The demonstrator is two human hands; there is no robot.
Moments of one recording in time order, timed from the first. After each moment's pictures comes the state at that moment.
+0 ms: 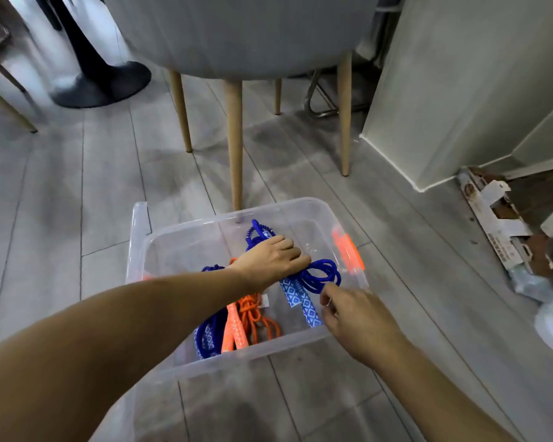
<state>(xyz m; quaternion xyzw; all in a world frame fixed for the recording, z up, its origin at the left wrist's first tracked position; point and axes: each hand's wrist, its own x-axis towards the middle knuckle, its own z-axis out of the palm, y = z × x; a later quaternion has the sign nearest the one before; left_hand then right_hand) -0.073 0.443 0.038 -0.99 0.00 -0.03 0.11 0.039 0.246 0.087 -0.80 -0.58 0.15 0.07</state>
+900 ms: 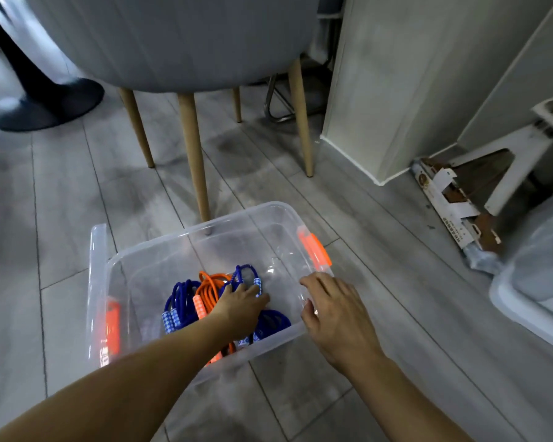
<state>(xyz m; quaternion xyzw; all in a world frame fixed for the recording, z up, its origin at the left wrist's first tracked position) -0.093 0.394 -0.005 -0.94 -0.22 0.27 -0.05 0.032 0.221 0.065 -0.83 -0.53 0.08 0.17</state>
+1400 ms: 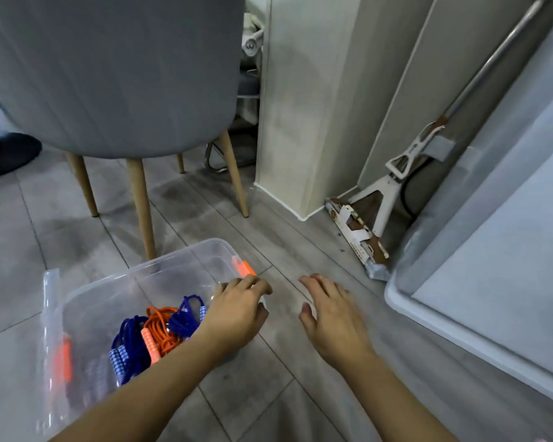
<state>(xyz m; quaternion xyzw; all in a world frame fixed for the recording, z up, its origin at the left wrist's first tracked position) -0.056 0.279 0.165 -0.97 -0.19 -0.05 -0.17 0.060 0.114 0.176 -0.89 -0.44 0.00 0.16</state>
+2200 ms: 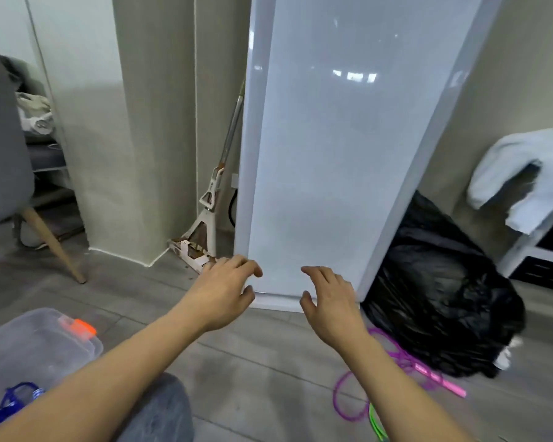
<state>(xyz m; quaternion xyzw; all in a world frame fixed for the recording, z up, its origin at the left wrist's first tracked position) -0.005 0.003 0.351 -0.97 0.11 -0.14 -0.16 0.033 -0.227 0.322 -0.95 -0.19 -0.18 0.16</state>
